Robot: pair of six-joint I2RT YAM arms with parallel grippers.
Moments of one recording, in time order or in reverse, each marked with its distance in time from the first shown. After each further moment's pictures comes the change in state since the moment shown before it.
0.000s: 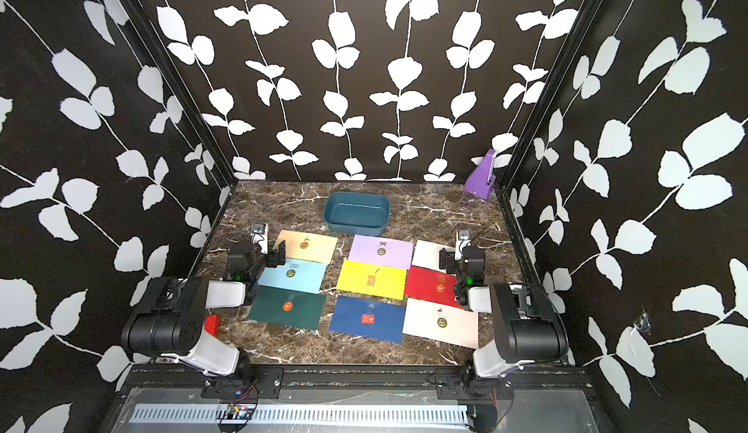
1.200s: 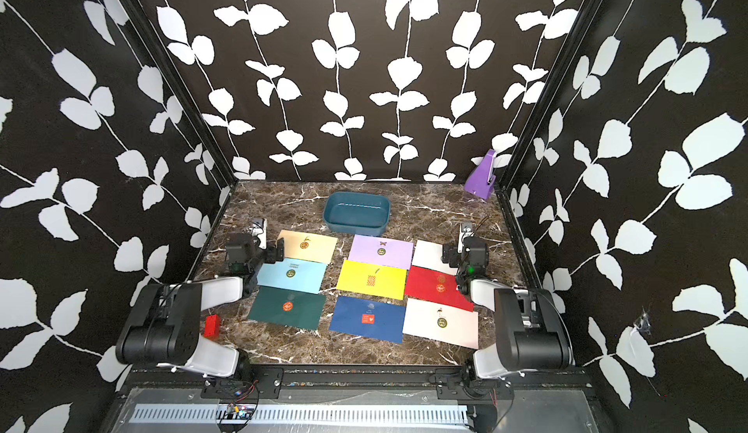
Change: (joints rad) left arm -0.002 -0.137 0.120 -0.294 -0.058 -0.028; right arm 0.007 -0.109 0.164 -0.307 0.101 0.031
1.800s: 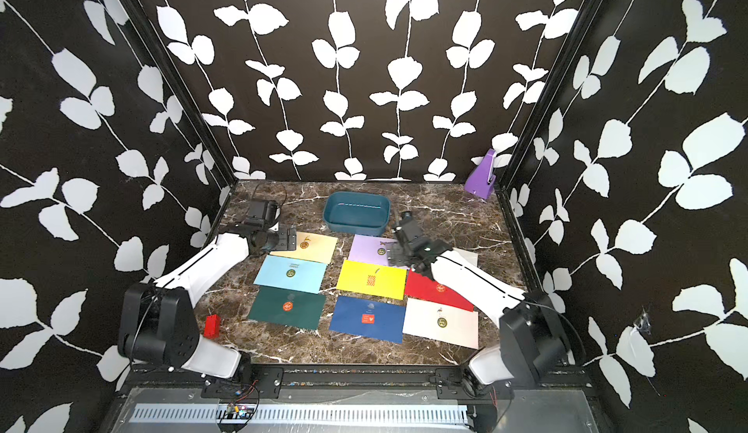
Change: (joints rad) left arm -0.169 0.121 0.576 -1.081 -0.090 -0.291; right arm 0.674 0.117 0.583 -0.926 0.127 0.428
